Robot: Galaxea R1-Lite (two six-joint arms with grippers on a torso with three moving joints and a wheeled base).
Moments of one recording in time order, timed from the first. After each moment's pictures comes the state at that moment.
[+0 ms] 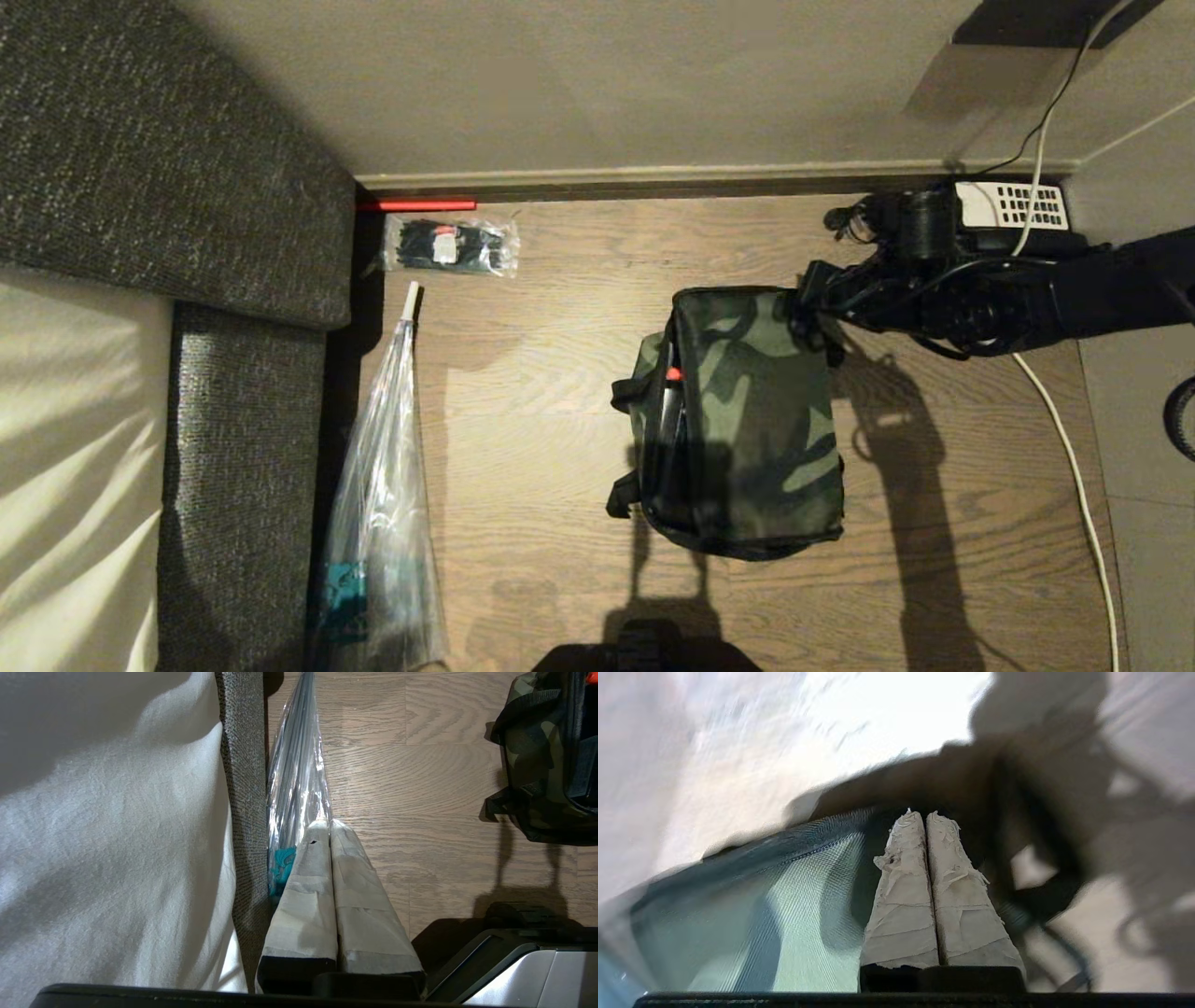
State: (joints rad) left arm 0.00 0.00 0.00 0.01 -0.01 0.06; right arm 0.20 2.09 -1.48 -0.30 -0.09 0.42
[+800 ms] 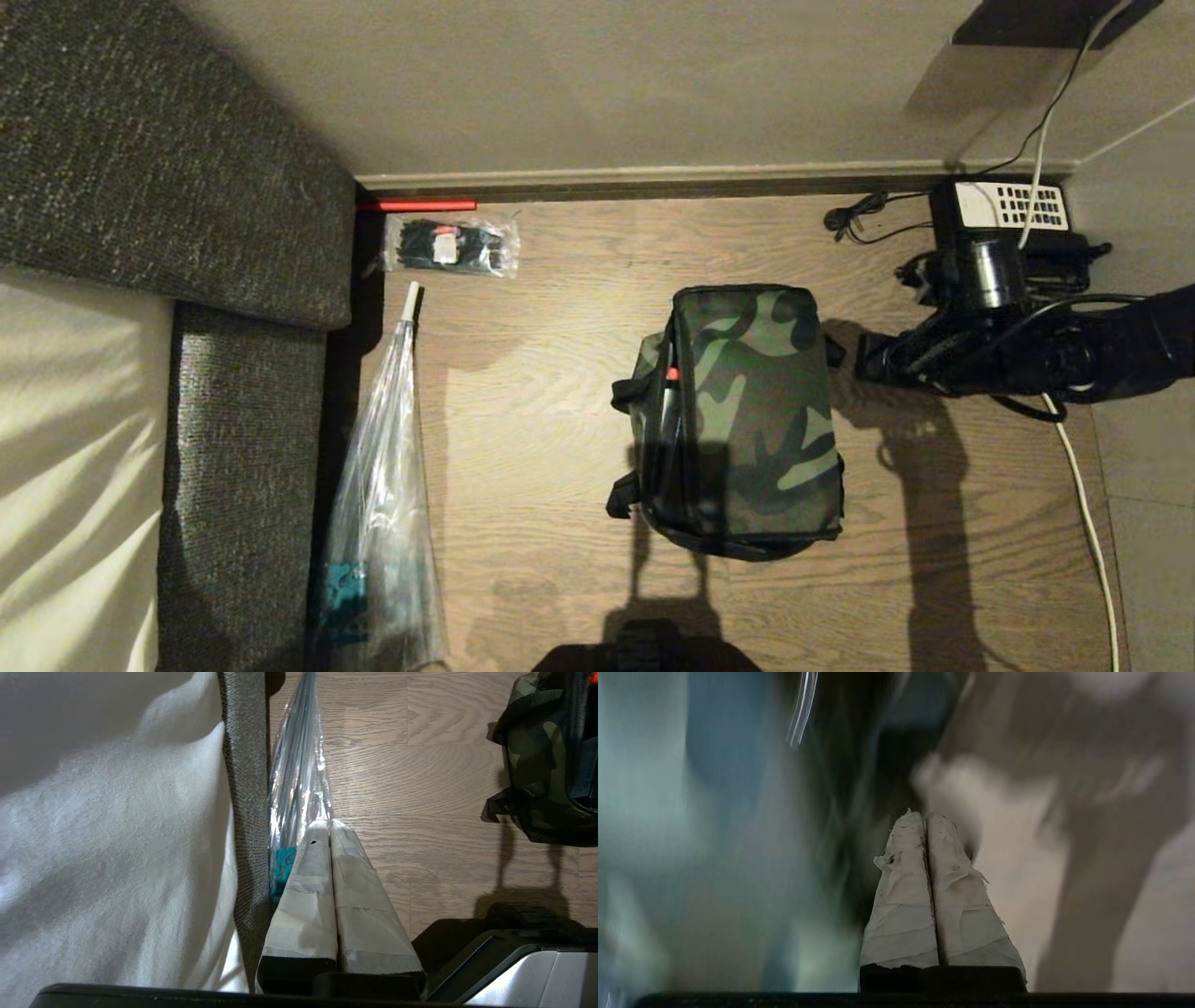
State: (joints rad) left arm 0.00 0.00 0.00 0.01 -0.01 0.06; right arm 0.13 1.92 -1.15 -0.16 -0.06 0.26
